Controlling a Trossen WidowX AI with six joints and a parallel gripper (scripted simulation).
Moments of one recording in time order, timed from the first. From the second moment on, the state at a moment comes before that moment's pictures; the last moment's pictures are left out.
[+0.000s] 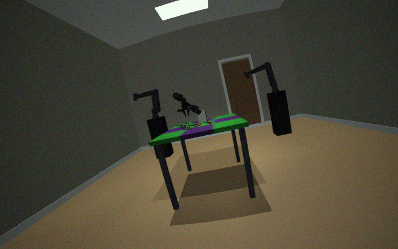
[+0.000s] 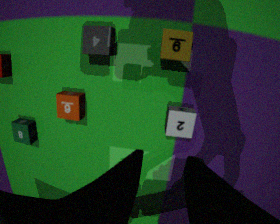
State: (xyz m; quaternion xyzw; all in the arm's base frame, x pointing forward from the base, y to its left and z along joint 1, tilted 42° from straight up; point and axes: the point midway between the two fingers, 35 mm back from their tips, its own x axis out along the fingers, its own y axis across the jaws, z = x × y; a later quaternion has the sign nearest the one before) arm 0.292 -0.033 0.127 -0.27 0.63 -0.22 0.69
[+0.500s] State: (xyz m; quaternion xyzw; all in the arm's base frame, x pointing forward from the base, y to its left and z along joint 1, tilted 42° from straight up) arm 0.286 -0.095 0.094 -0.28 0.63 -0.22 0.69
